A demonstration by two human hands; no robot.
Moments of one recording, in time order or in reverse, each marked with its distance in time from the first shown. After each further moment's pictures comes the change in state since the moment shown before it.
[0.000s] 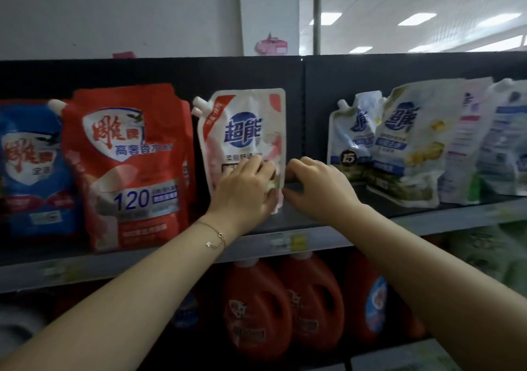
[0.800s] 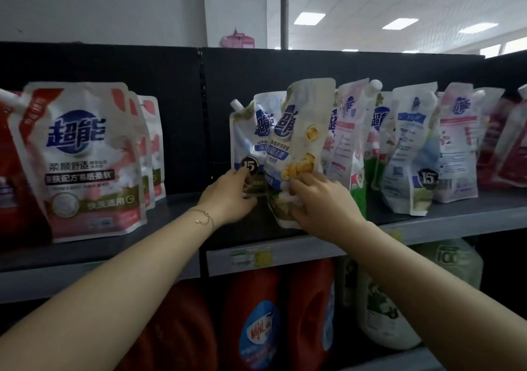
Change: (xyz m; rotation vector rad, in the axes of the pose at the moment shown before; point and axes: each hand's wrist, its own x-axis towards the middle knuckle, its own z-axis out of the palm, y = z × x) left_hand 0.149 0.172 0.152 -0.329 -0.439 -0.366; right_hand -0.074 0.279 -0.034 -0.186 -0.042 -0.083
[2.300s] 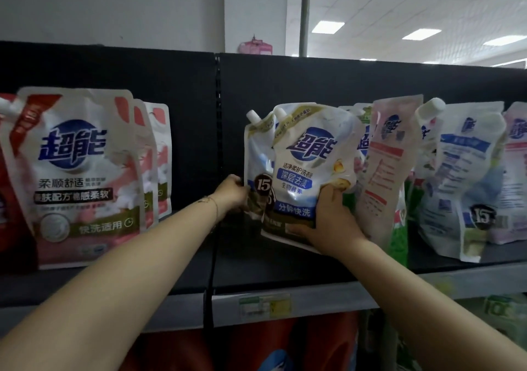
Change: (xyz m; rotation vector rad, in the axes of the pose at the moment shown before) left_hand 0.099 -0.053 0.013 -0.748 -0.042 -0.529; right_hand 0.051 0.014 0.057 0.440 -0.207 0.461
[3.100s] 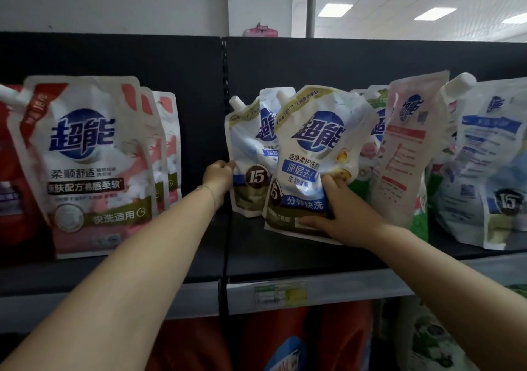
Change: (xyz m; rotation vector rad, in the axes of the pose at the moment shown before) left_hand 0.035 -0.024 -0.027 -0.239 0.263 0.024; right_hand 0.005 0.008 -0.006 0.062 -0.145 -0.228
